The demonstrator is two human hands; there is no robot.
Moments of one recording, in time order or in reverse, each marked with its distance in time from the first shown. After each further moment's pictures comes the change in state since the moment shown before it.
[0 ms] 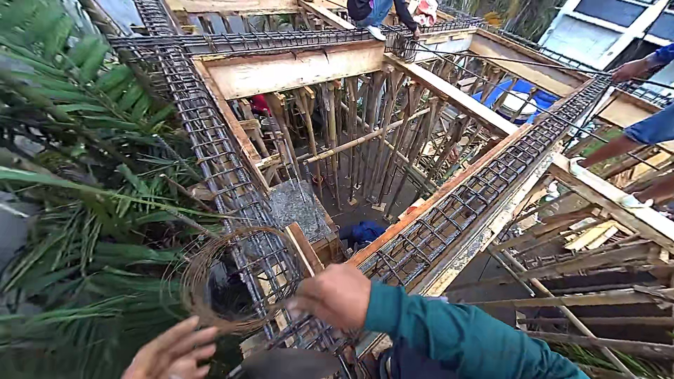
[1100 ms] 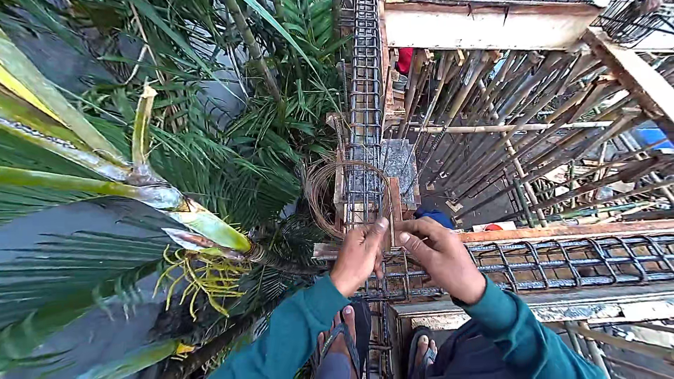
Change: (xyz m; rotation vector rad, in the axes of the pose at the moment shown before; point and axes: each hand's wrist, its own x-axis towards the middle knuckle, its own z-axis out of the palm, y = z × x) left_hand 0.028 0.010 0.083 -0.552 0.115 -0.316; right_hand 0.007 -0.002 0.027 0.430 0.177 -0.002
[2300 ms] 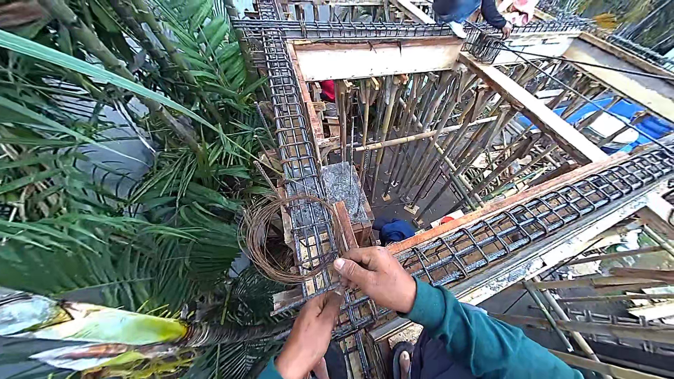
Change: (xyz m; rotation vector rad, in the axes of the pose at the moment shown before) left_hand -0.021 -0.030 -0.003 0.444 -0.169 -0.103; right_hand 0.000 -0.010 -0.008 0.113 -0.084 -0.002
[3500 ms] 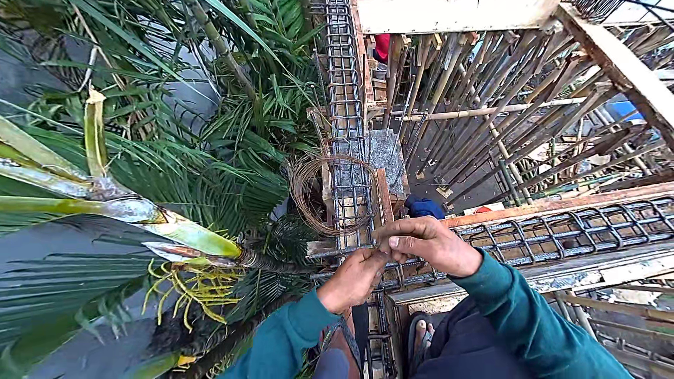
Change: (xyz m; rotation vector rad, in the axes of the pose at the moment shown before) left_hand -0.006 0.018 -0.010 -0.336 -0.267 -0.082; right_hand 0.001 0.008 -0.009 0.284 -0.241 0.046
